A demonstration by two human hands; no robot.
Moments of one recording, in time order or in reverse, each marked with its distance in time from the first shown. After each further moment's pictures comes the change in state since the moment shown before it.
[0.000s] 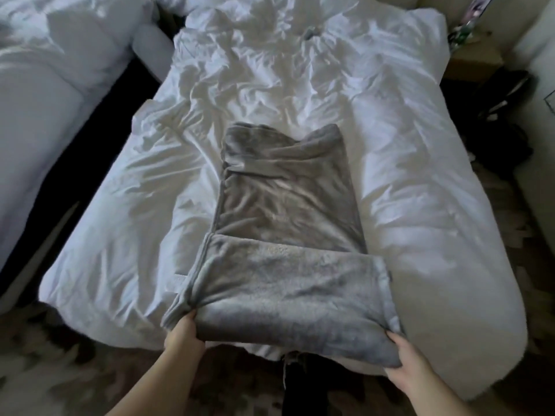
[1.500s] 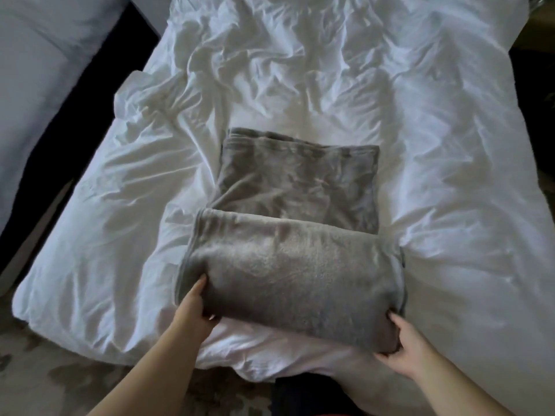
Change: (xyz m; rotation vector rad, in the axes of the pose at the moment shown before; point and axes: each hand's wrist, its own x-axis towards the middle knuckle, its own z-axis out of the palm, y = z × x) left_hand 0.019 0.085 0.120 -0.090 0.022 -0.147; right_hand 0.066 -0.097 0.128 -0.233 0.125 0.237
